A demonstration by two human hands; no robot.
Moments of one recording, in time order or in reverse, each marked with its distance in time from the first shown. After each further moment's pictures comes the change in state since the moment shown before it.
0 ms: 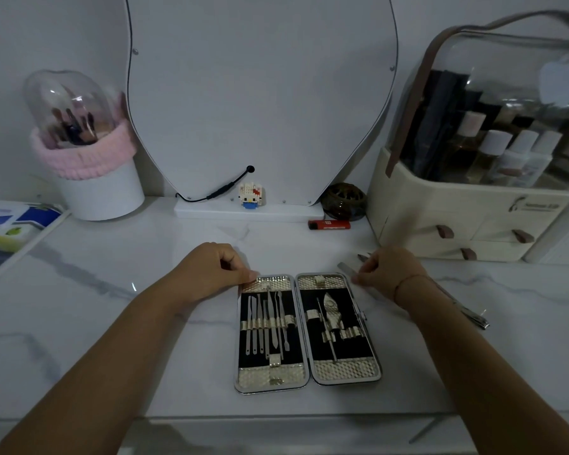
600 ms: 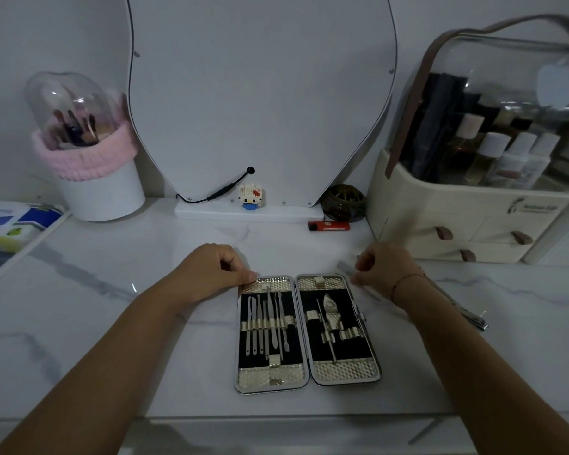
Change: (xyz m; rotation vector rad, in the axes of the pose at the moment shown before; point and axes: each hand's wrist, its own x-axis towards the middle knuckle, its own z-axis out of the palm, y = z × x) left_hand -0.002 0.002 0.000 -0.021 -0.012 -0.034; right_hand 0.000 -0.003 -0.001 -0.009 0.025 -0.099
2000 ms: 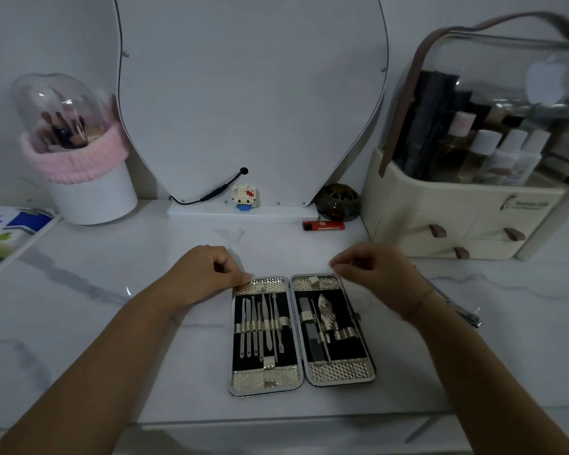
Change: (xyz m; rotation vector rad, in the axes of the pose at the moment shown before) left_hand 0.000 0.001 0.000 0.026 0.007 0.011; right_hand -0.028 -0.003 -0.002 0.413 0.043 -0.299
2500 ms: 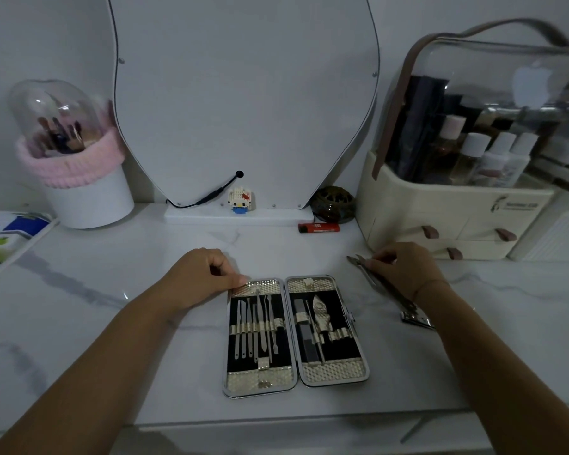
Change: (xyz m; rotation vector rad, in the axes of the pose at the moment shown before) left_hand 0.002 -0.004 0.003 -0.004 0.019 0.014; right_hand 0.015 0.047 -0.030 -0.403 0.154 0.267
